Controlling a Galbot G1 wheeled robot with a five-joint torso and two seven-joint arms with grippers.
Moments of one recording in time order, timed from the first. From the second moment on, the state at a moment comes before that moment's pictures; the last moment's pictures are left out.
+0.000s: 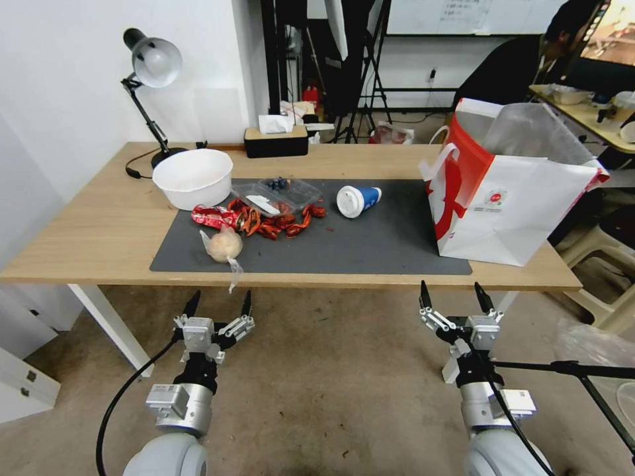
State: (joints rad) left arm 1.70 -1.61 -0.58 -2.15 -0.06 -0.06 0.12; right arm -1.65 1.23 0.42 2.07 0.19 0.26 0.27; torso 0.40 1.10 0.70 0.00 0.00
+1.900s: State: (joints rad) left arm 1.71 -1.61 -0.61 -2.14 -0.06 -0.08 0.12; right arm -0.73 1.27 -0.03 1.59 0.44 -0.16 0.51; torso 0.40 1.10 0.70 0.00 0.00
